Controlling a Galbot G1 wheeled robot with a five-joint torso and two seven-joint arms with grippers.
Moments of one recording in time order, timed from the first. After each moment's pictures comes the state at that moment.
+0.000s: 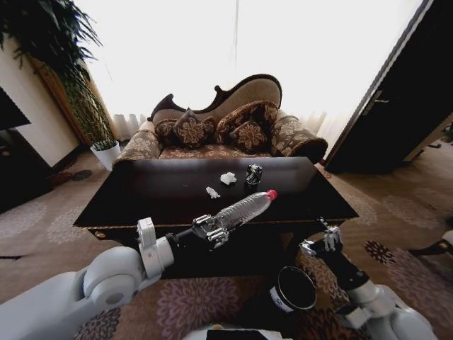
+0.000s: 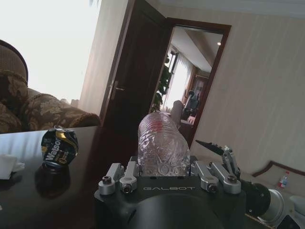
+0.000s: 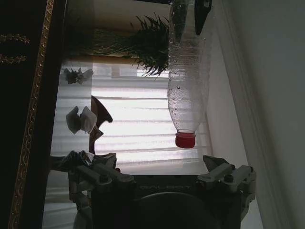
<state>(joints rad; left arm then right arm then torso) 0.74 -0.50 0.12 -2.50 -1.33 0.24 -0.10 -1.81 1.27 0.99 2.26 -1.06 0.66 0.22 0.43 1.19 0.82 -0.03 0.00</state>
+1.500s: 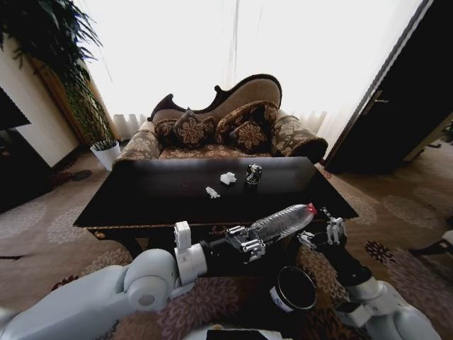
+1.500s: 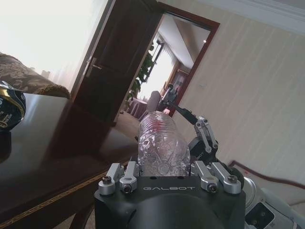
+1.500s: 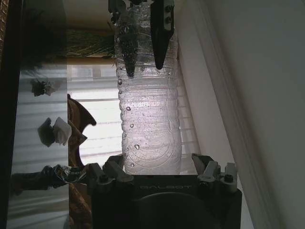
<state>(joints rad) 0.60 -0.68 0.43 -2.46 -1.34 0.25 -0.20 -1.82 1.30 0.97 2.35 -0.97 0.62 0.18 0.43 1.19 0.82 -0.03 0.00</state>
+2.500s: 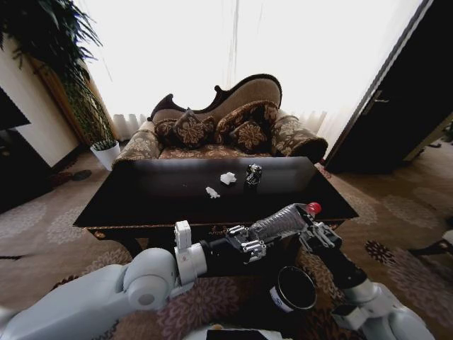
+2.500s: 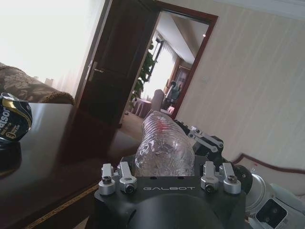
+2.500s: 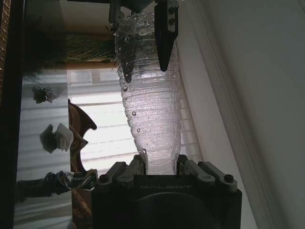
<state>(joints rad) 0.60 -0.67 0.41 -2.47 -1.27 0.27 -0.20 -1.83 1.31 0.95 2.34 -0.97 0.63 0.19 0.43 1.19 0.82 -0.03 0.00</state>
